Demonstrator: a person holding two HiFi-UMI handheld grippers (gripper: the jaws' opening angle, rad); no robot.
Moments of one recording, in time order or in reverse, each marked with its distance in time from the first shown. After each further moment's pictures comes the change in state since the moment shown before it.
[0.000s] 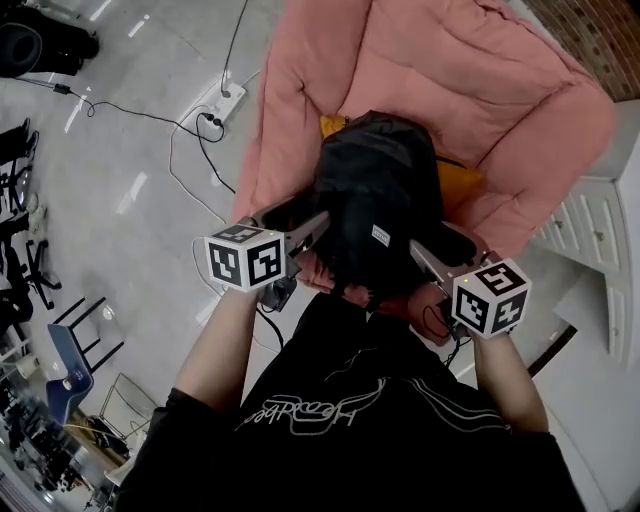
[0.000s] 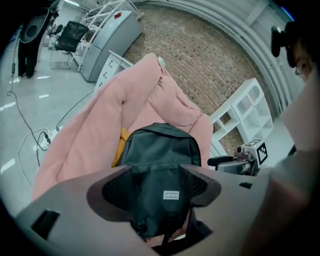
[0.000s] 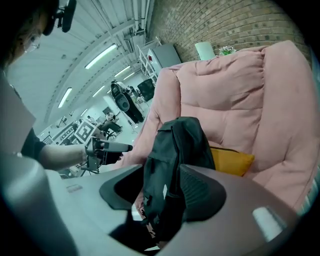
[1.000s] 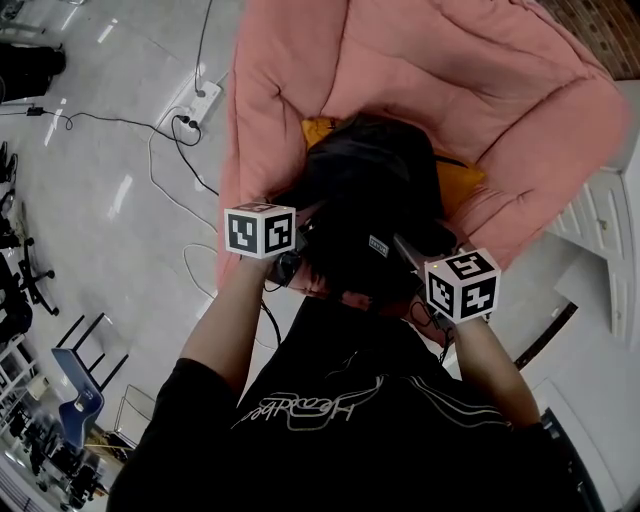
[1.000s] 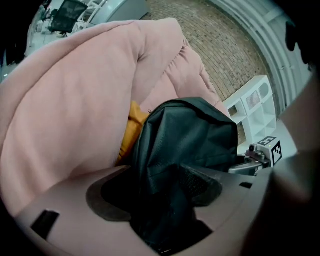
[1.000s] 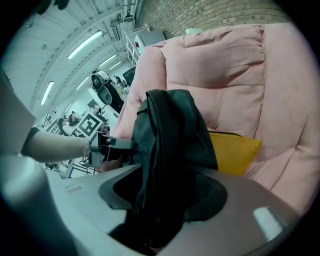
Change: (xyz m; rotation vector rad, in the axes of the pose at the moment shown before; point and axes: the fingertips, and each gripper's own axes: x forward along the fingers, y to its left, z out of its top) left arm 0.103 0.063 -0.024 -0.020 0.151 -0.032; right arm 0.065 -0.044 -0.042 0.057 0.112 -0.136
